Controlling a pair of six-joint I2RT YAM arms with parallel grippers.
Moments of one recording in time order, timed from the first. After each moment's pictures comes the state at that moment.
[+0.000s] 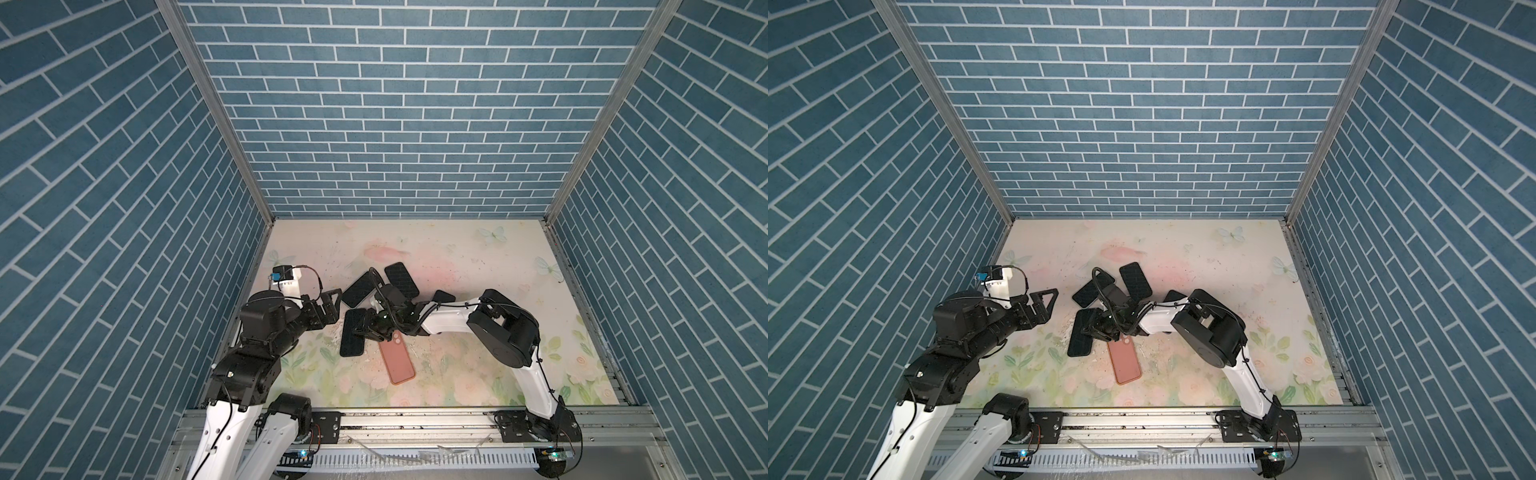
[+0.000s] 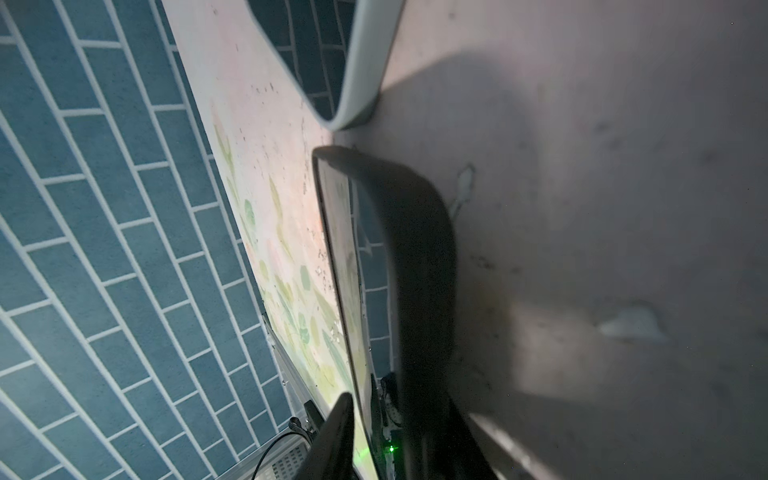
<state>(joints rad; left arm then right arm) -0.21 0.58 0.86 -0.71 0.18 -0.45 1.03 2.15 1.29 0.12 -0.47 1.25</state>
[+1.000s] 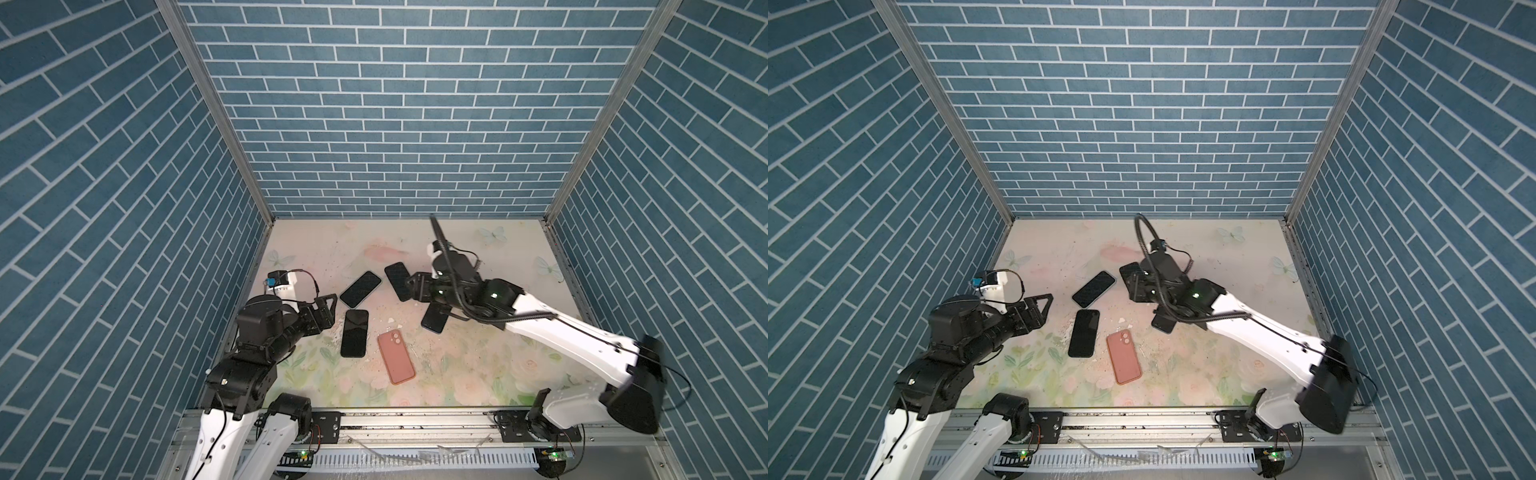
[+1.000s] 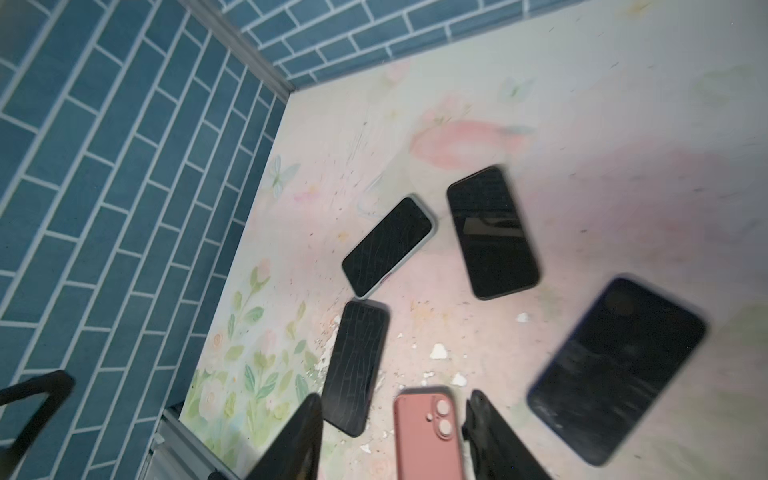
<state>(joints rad) -0.22 0.60 0.86 -0.80 0.23 -0.52 0.91 1.27 1.14 -0.49 0.16 0.73</state>
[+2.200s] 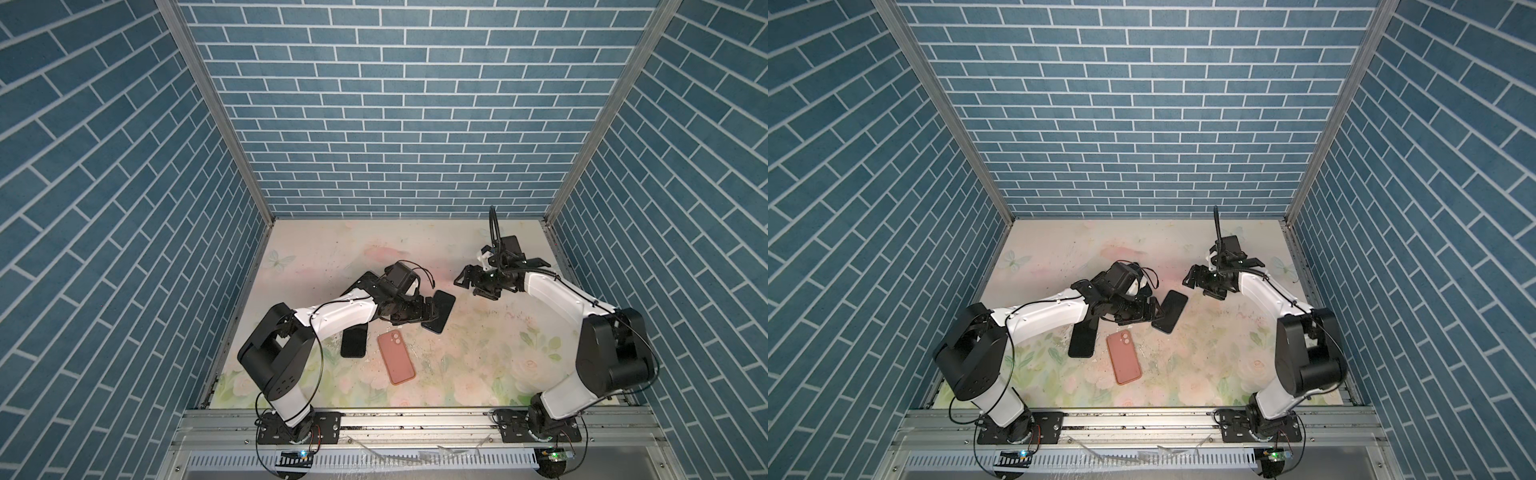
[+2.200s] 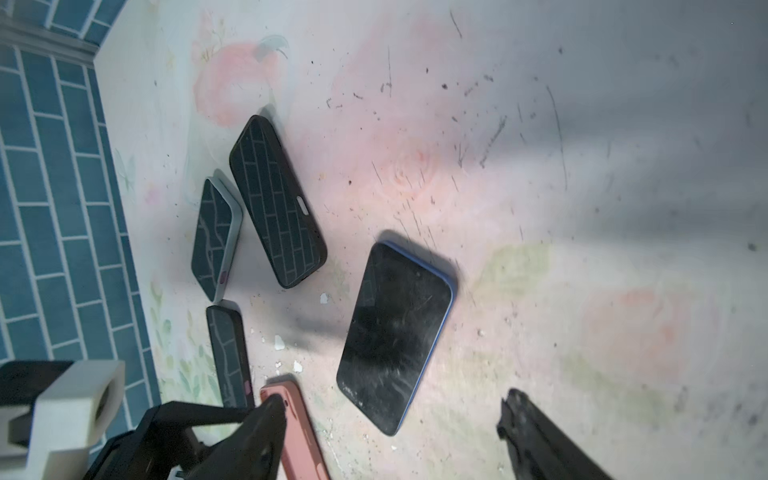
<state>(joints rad) -0.78 1.68 1.07 -0.33 0.37 -0.82 0.30 1.66 1.20 -0.63 -0.45 0.44</state>
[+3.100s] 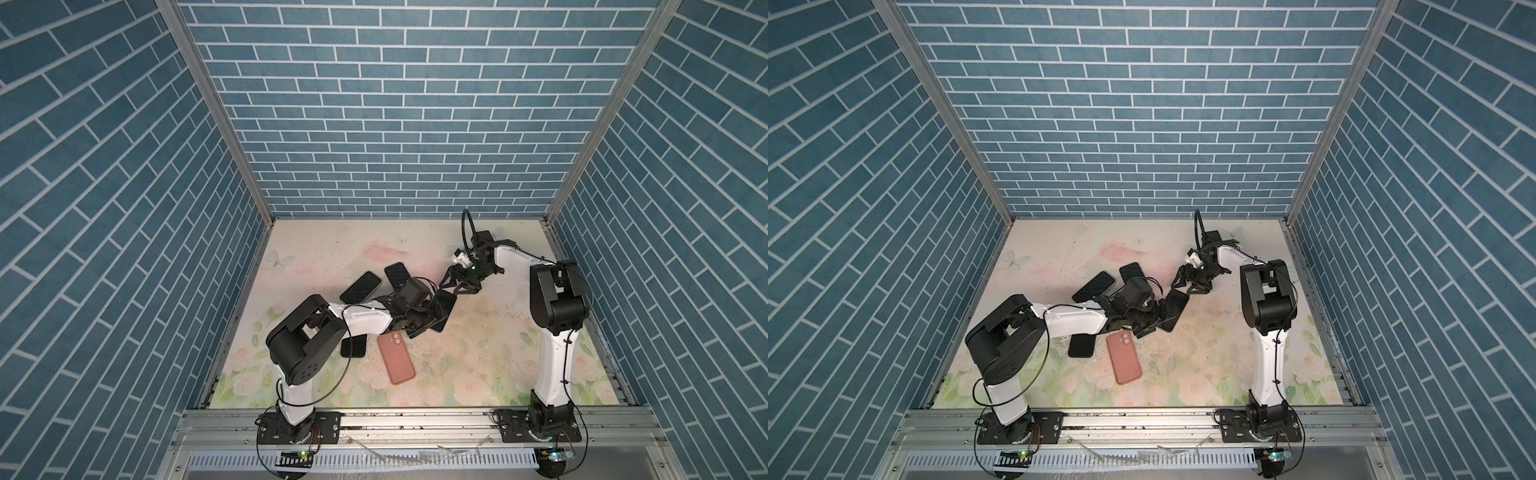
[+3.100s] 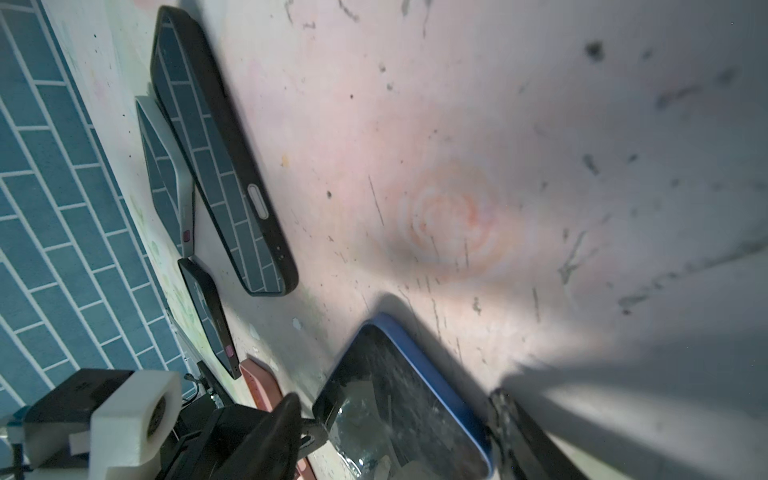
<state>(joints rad) -0.84 1.84 1.01 -0.01 0.25 -1.23 0.29 2.12 1.52 -0.82 -0.69 0.20</state>
